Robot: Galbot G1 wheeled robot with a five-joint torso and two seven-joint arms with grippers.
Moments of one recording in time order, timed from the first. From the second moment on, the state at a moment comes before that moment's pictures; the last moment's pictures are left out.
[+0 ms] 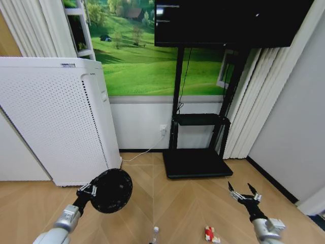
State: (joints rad) left arm 1.63 -1.04 -0.74 -2.05 -0.10 0.07 0.07; right arm -1.59 1.27 0.95 1.78 0.39 0.20 -0.18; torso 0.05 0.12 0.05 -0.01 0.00
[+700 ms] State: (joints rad) left arm 1.62 -1.06 -0.76 -2.05 -0.09 0.05 0.08; right arm -1.58 1.27 0.95 1.79 0.34 0.20 -0.20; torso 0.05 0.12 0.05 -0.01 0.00
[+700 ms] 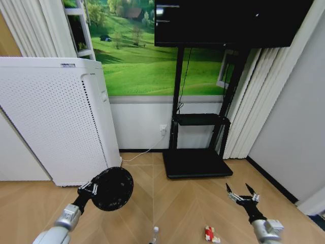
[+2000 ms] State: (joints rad) left arm 1.60 -1.08 -0.73 -2.03 -0.08 0.04 0.07; right arm -1.57 1.27 0.93 1.77 0.36 0.22 -0.18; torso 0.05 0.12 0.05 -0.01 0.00
